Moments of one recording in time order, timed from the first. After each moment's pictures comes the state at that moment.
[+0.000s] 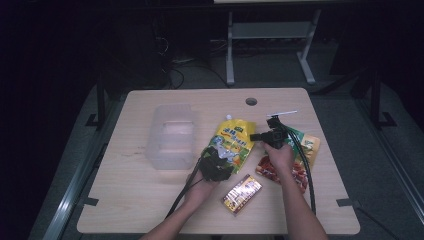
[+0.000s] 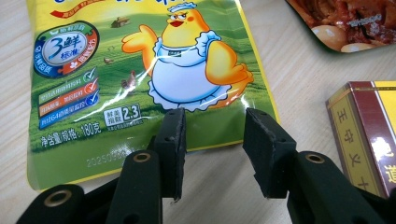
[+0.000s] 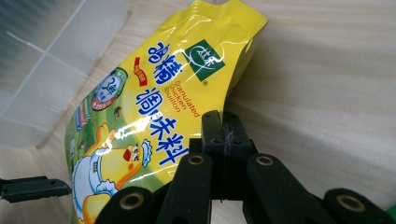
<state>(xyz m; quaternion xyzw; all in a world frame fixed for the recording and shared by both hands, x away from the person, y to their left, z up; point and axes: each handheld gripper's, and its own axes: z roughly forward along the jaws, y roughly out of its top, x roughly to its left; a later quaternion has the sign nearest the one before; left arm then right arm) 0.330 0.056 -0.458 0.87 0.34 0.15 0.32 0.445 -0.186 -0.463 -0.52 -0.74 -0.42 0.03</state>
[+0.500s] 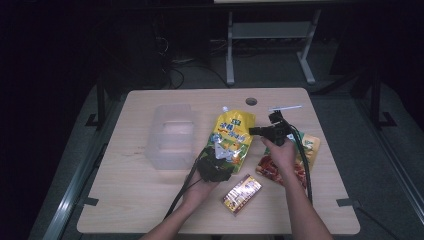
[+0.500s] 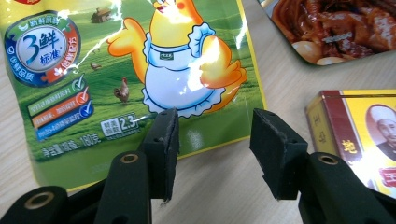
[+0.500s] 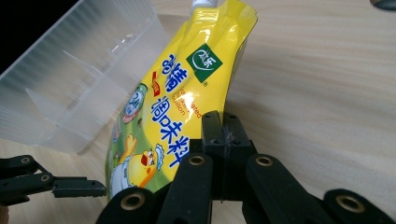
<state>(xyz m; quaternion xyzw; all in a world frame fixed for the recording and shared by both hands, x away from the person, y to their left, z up) 0.322 0.061 -0.447 0.87 0.33 0.15 0.34 0.428 -0.181 -0.421 -0.48 -0.75 -0.46 0.00</state>
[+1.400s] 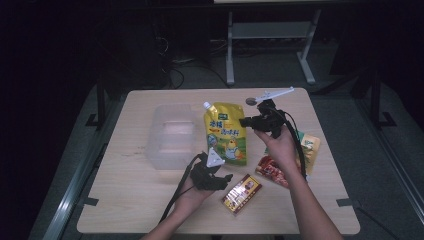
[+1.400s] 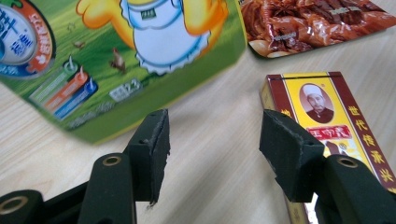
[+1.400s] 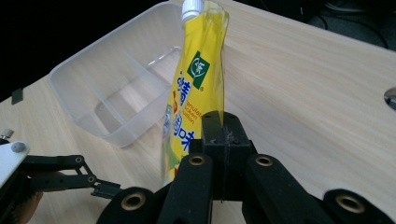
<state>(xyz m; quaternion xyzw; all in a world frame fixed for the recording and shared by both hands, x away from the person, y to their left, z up) 0.294 0.079 -0.433 0.86 0.31 0.13 0.38 0.397 -0.140 -0.333 -0.38 -0.81 -0.44 -0.07</state>
